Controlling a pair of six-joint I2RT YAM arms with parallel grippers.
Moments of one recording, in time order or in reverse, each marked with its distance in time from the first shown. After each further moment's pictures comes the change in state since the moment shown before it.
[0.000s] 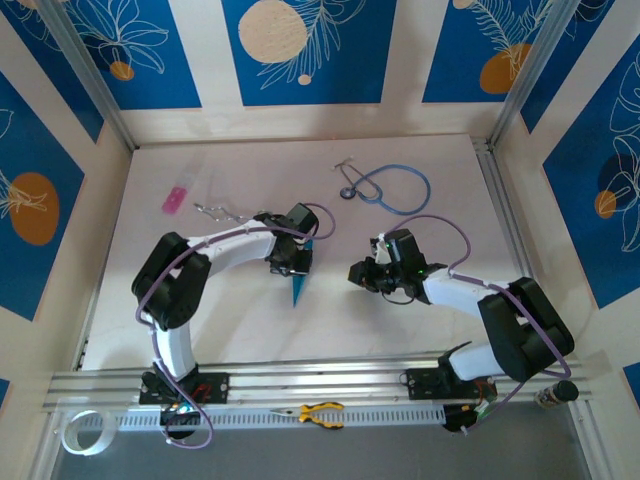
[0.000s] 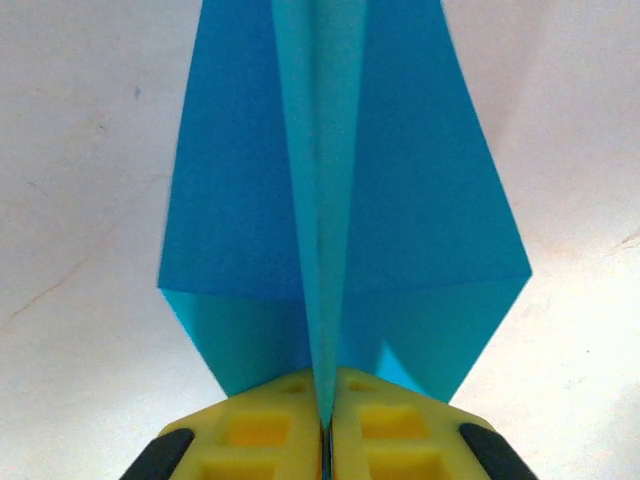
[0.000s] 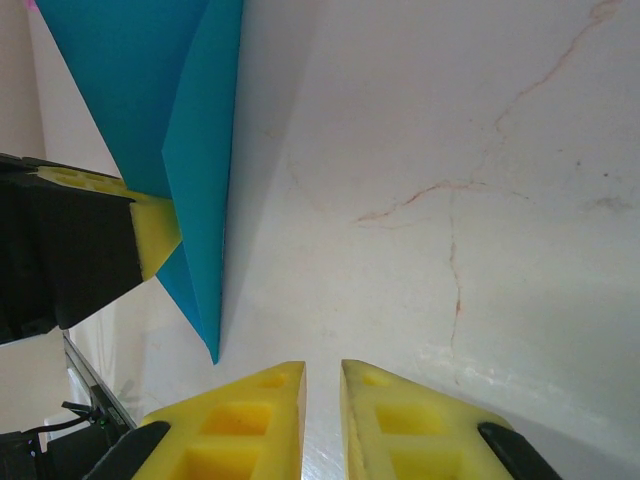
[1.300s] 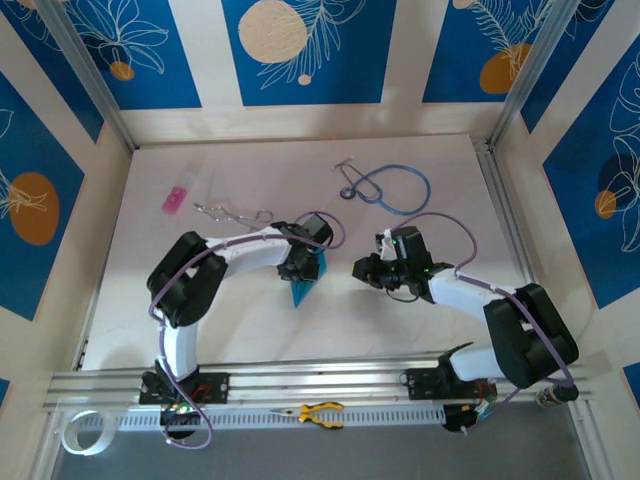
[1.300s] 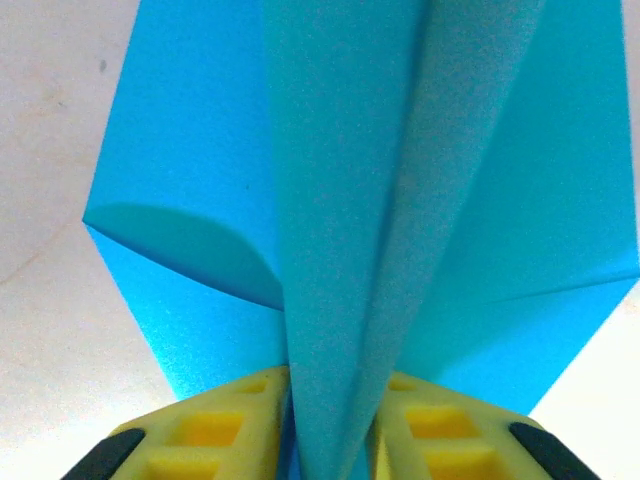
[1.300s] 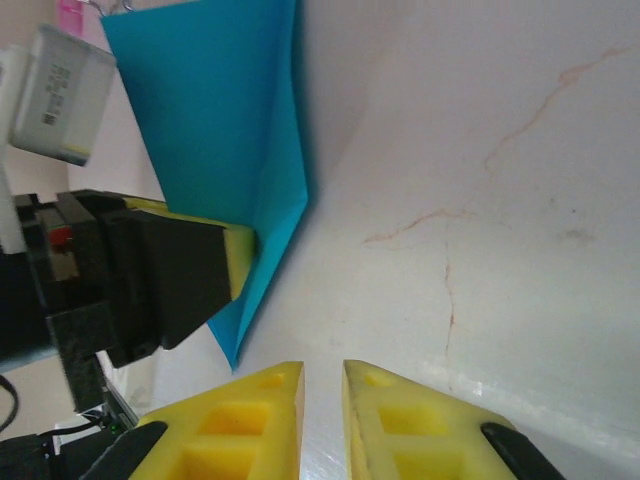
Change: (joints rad) left arm -0.085 0.074 0.021 0.009 -0.142 -0.145; right arm -0.056 -0.045 -0.001 -0.011 -0.030 -0.029
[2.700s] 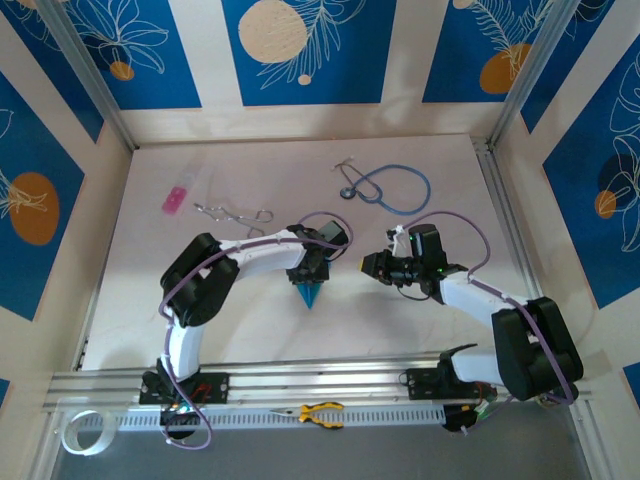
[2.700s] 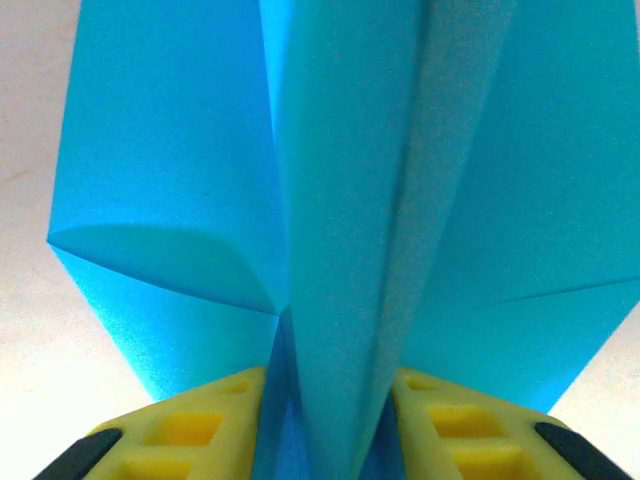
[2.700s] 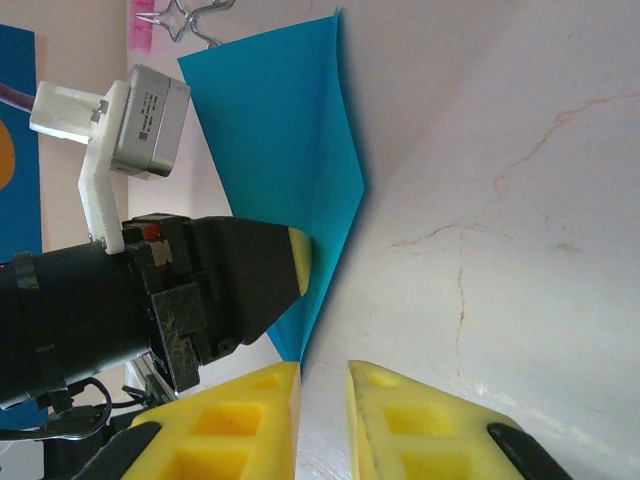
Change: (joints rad) left arm -0.077 0.058 0.092 -0.080 -0.114 -0.264; right arm -0.114 -0.066 -0.026 -0.002 -0.143 -0.051
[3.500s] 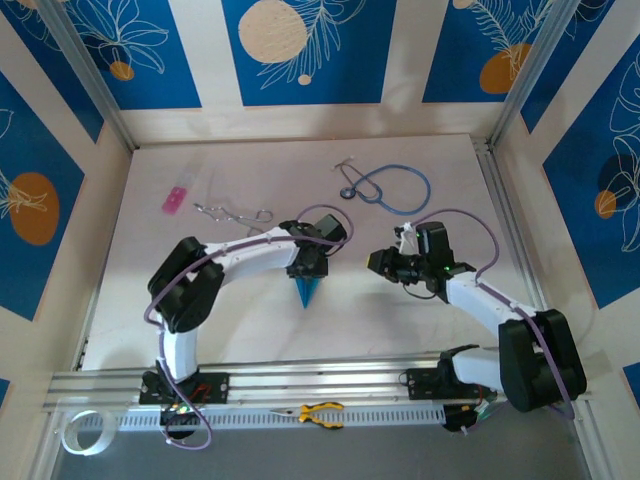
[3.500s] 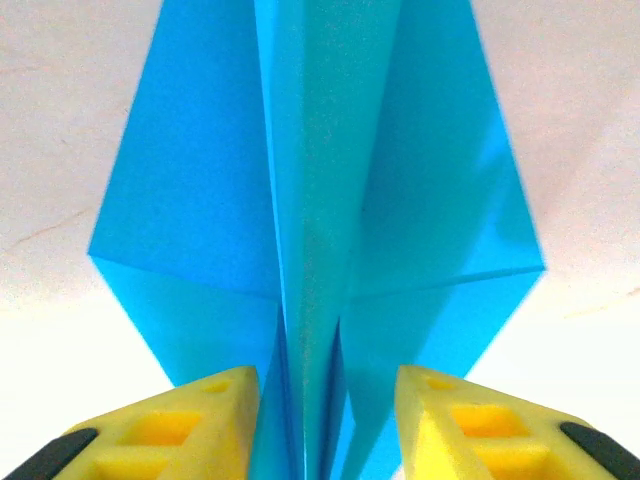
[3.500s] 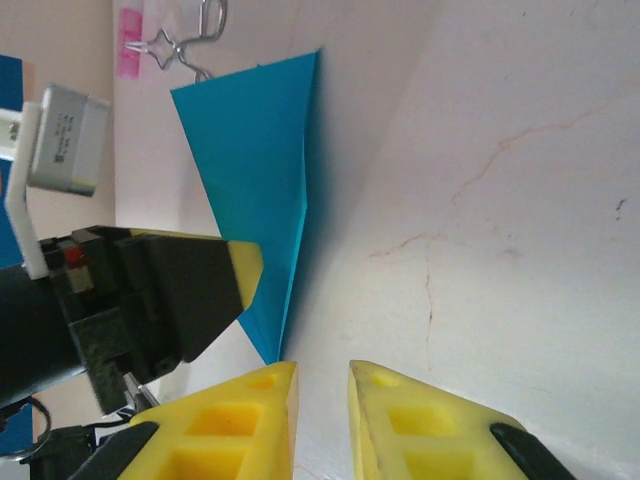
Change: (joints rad) left arm 0.000 -0.091 0.000 -0.006 -0.020 0.076; right arm -0.048 -0.064 0.027 -0.108 0.028 -0.034
